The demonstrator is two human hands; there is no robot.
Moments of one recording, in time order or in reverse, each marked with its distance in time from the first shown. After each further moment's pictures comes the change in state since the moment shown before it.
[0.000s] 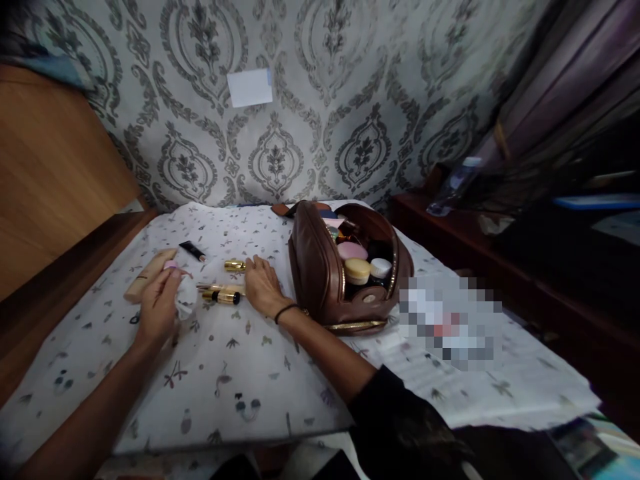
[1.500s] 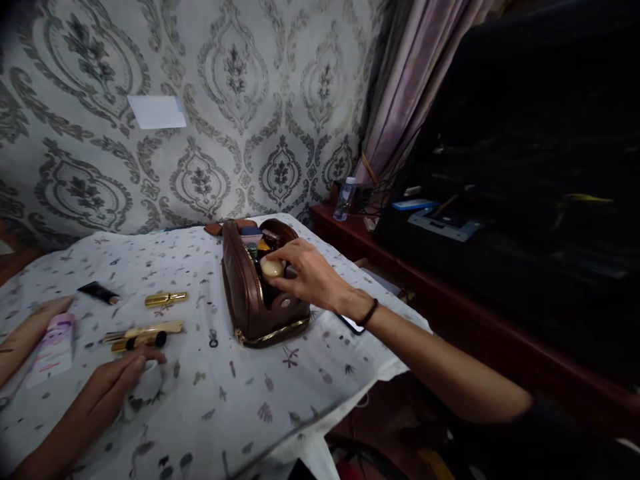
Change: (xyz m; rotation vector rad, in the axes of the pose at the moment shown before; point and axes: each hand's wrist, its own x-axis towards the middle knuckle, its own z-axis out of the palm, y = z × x) left_hand -0.031 -0.012 0.017 0.278 -0.729 0.216; right_hand -0.113 0.119 -0.169 -0.005 0.334 -0.165
